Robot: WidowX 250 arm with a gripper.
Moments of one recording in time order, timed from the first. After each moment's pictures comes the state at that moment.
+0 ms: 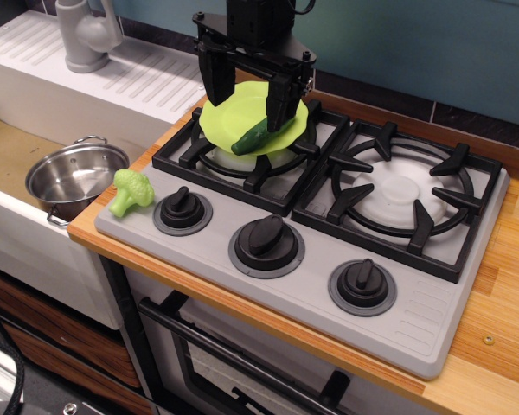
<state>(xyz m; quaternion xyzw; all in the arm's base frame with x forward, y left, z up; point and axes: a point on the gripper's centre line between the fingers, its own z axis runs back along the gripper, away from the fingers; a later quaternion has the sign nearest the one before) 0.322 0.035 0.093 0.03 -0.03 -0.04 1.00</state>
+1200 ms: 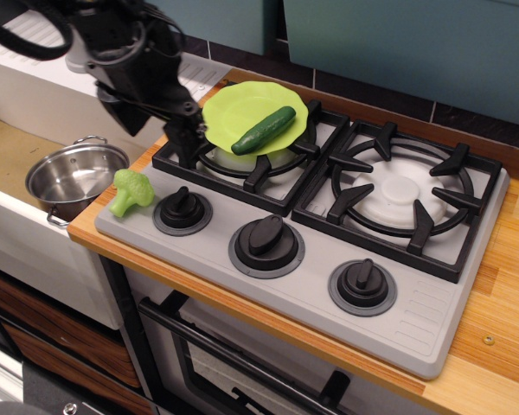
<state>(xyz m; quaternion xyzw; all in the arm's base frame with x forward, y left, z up) 0.276 0.099 0.075 0.04 -0.19 -0.02 0.98</state>
